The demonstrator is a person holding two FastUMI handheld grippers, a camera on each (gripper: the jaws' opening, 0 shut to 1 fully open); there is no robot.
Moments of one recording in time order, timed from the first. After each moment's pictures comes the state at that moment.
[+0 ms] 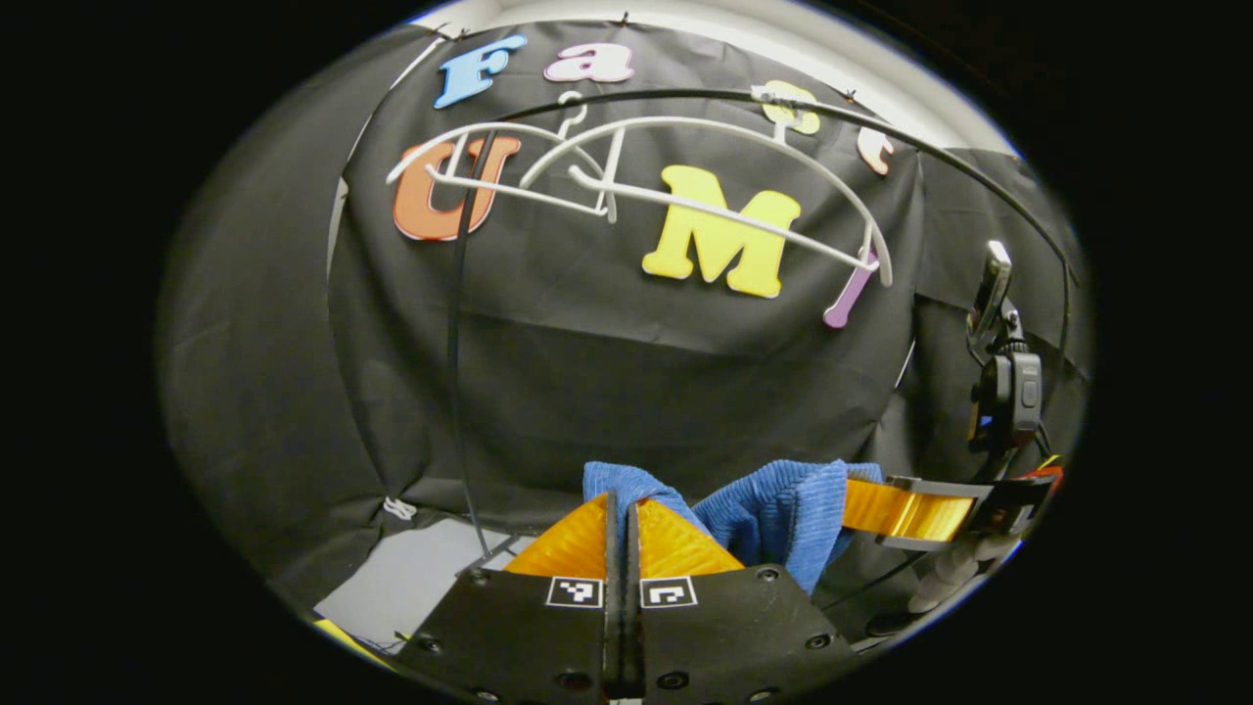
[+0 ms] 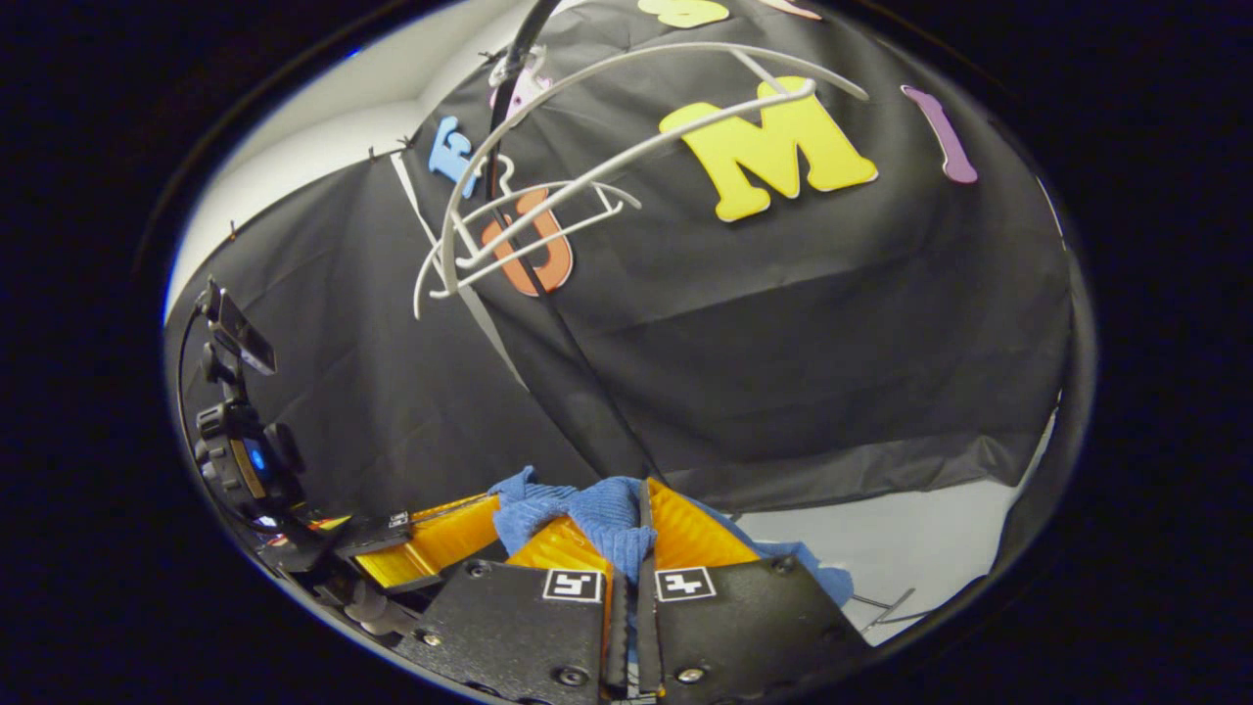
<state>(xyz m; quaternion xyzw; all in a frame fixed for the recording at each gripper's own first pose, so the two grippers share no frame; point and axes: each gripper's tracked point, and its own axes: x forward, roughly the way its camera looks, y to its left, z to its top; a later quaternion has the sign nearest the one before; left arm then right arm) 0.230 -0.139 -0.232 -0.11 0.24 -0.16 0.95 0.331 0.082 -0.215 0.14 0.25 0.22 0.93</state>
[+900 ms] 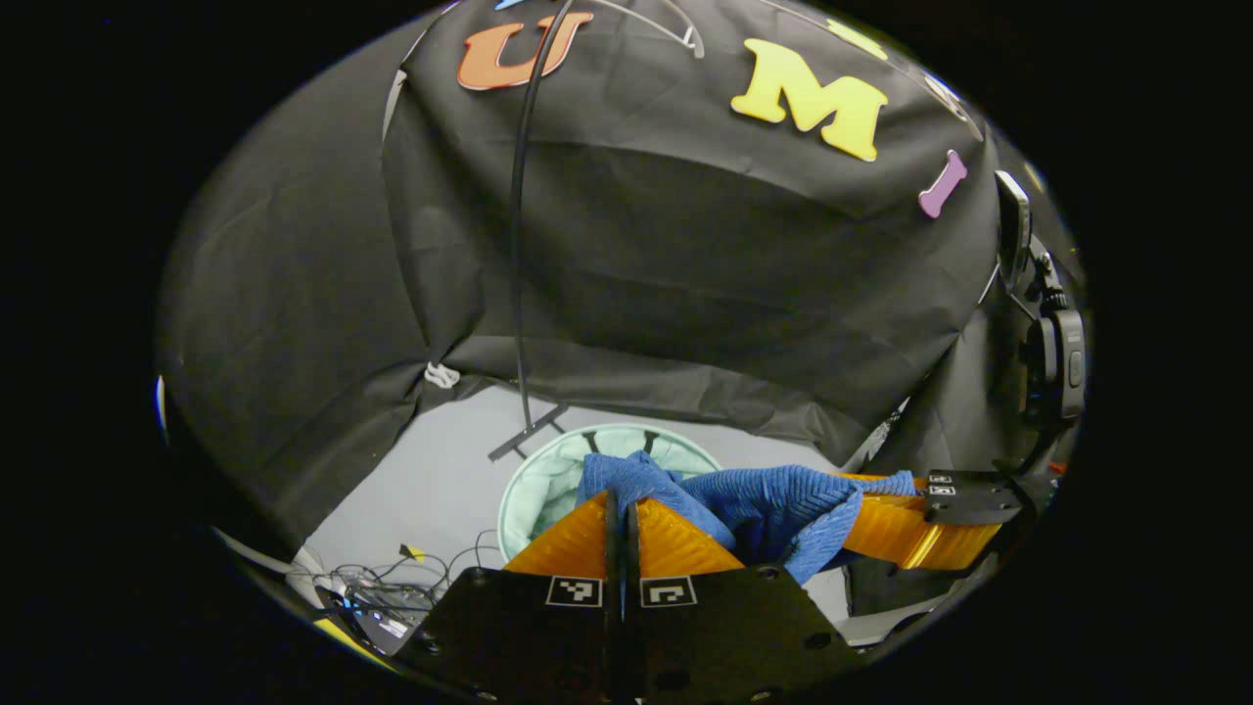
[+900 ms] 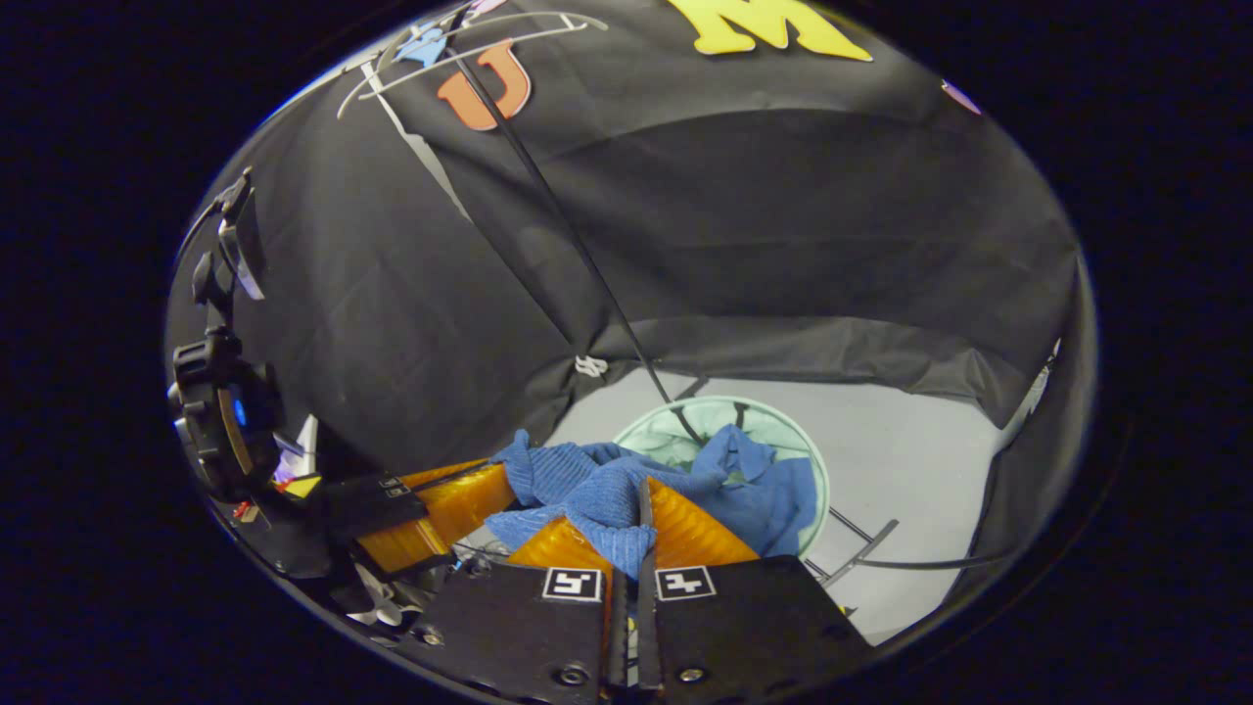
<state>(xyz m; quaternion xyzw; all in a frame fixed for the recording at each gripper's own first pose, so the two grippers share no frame) 0.166 -0.118 -0.443 -0.10 0.43 -0.07 0.89 0.292 0.085 -0.437 0.06 0.45 0.18 0.87</state>
